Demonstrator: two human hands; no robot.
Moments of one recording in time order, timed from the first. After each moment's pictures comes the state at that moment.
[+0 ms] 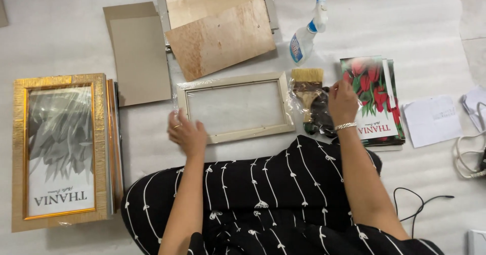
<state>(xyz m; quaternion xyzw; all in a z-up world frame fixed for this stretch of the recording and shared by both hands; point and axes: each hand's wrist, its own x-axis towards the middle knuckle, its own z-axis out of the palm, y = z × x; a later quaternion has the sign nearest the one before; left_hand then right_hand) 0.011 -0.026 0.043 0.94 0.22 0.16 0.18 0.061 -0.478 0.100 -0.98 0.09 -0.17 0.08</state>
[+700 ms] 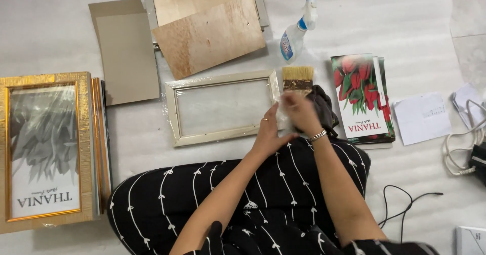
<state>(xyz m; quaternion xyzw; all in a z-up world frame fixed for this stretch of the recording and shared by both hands) -0.014 -0.236 0.128 0.78 -0.11 -0.08 0.61 0.043 -0.403 0.106 -0.91 -0.03 0.00 0.42</state>
